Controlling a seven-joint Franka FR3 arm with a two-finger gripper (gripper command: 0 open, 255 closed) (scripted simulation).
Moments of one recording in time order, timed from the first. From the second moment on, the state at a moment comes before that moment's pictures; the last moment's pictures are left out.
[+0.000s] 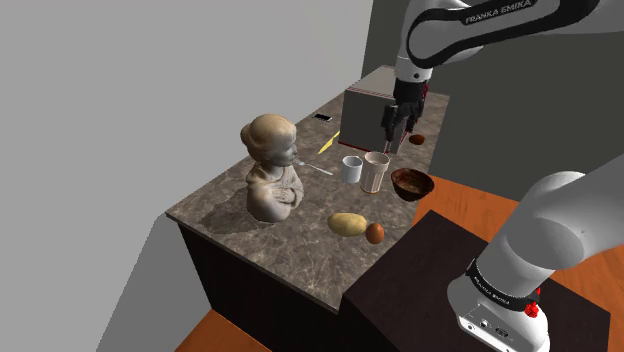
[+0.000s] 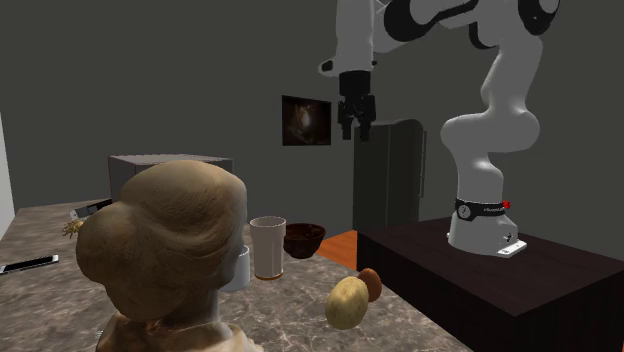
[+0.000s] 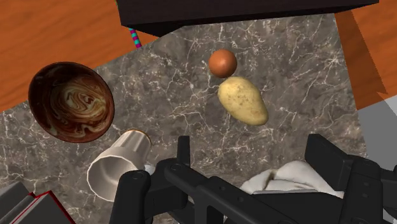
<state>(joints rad) -0.05 -0.50 -0.12 -2.46 -0.10 1.91 -0.03</state>
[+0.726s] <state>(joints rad) -0.08 -0.09 -0.22 -2.33 -0.09 2.18 -0.16</state>
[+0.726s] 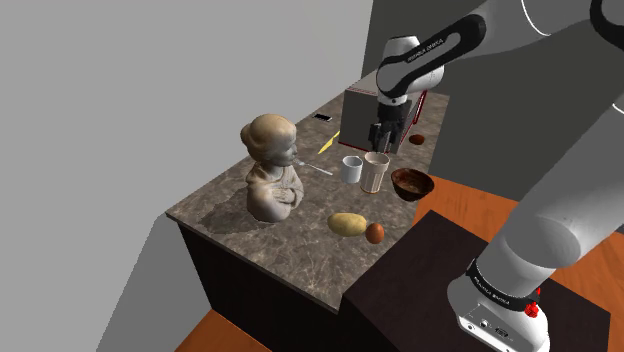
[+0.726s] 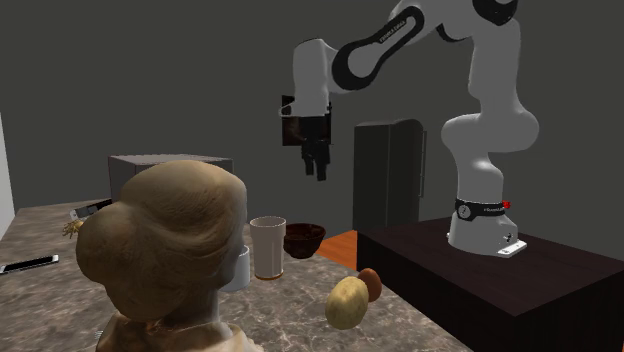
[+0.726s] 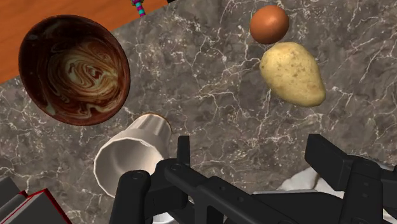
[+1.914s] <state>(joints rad) -0.18 0.52 -0.23 -1.93 0.05 2.36 -0.34</state>
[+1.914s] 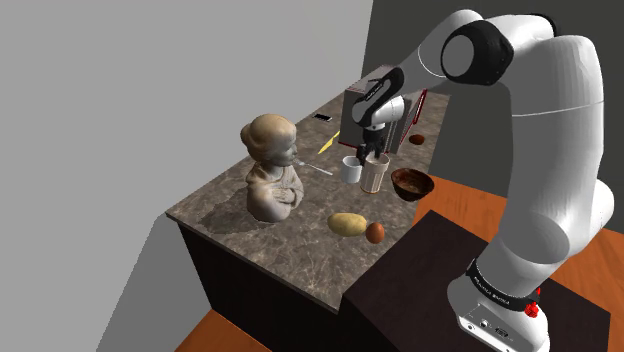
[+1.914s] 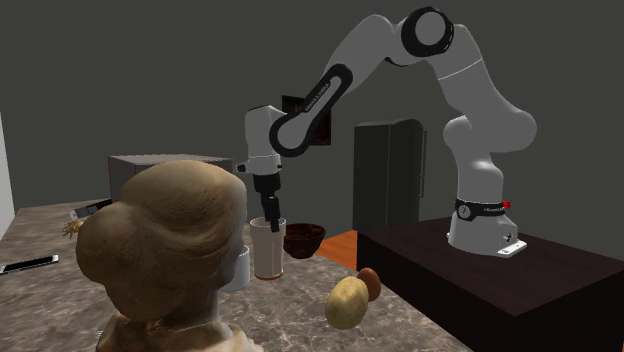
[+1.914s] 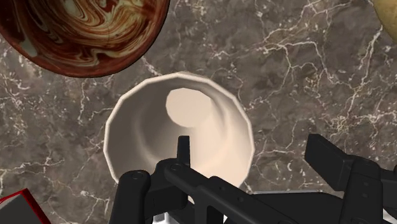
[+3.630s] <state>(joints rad) -0.19 0.55 -0.23 -1.93 0.05 2.39 -0.35</state>
